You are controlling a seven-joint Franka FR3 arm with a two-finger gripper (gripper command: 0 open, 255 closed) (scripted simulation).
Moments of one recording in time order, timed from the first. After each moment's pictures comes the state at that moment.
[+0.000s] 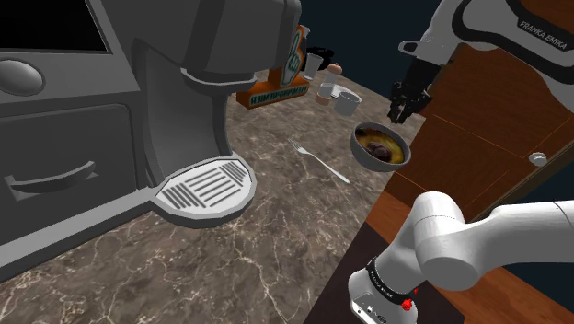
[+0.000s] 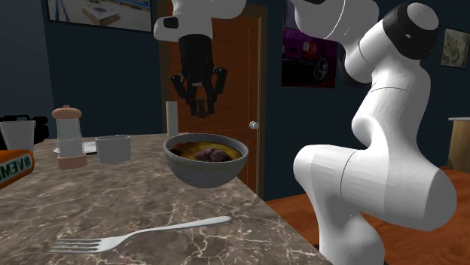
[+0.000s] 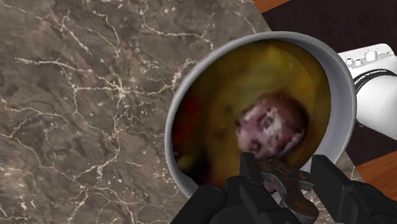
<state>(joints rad) 0.48 -0.81 -0.62 -2.11 -0.37 1.32 -1.19</state>
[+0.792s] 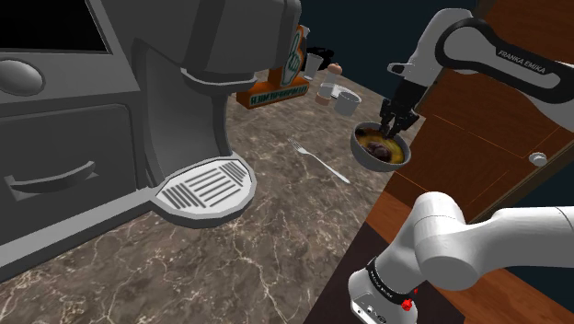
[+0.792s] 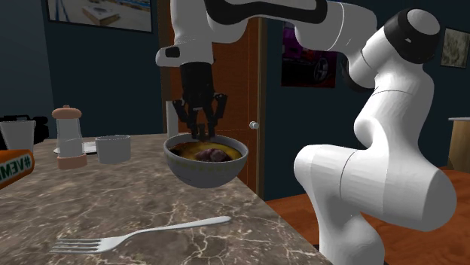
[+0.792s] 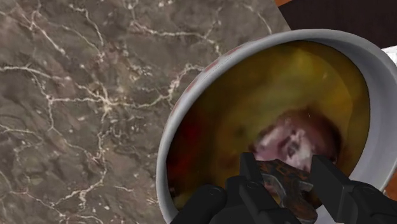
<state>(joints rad) 0.45 -0.86 -0.66 -2.27 -0.42 1.44 -1.18</state>
